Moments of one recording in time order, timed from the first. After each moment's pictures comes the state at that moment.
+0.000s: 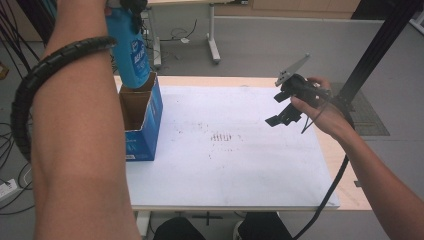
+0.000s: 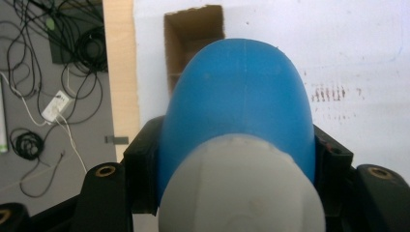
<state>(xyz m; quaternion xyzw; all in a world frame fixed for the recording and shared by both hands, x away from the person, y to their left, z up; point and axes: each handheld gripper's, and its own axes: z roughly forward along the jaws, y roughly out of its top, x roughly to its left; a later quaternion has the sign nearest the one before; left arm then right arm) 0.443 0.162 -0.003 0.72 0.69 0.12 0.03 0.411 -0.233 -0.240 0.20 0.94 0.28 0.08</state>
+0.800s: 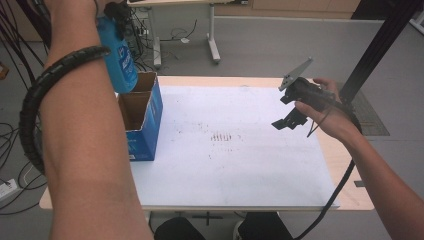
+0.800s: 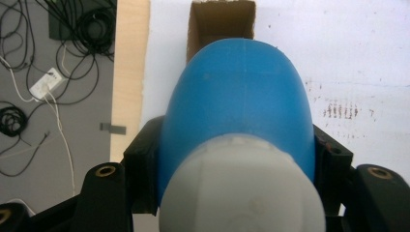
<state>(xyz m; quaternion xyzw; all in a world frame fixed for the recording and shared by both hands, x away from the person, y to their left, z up) 0.444 0.197 -0.028 0.67 0.73 0.11 0.05 0.402 -0.240 -0.241 0.19 0.94 0.25 0.10</state>
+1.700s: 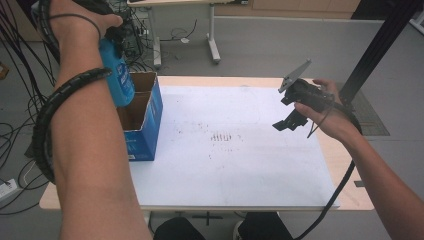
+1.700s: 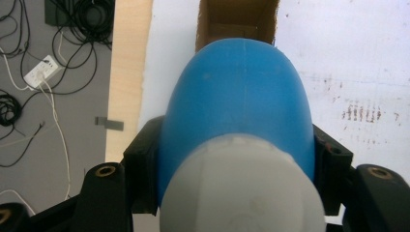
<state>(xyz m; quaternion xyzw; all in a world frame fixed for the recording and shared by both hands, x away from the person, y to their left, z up) 0.448 0.213 -0.071 0.66 0.74 0.10 0.04 0.403 -0.240 -0.244 0.19 0.95 0.23 0.10</state>
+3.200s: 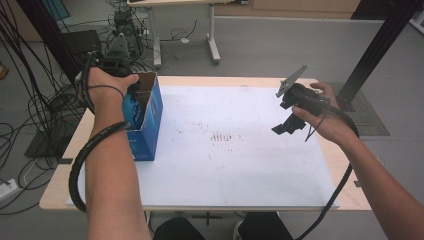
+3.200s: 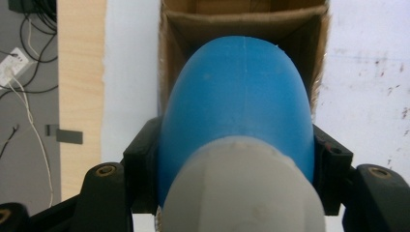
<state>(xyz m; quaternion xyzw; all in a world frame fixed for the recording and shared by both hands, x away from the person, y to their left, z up) 0.453 0.219 -0.219 0.68 0.73 0.08 0.03 0.403 -0.238 -0.256 0.19 0.95 0.22 0.09</state>
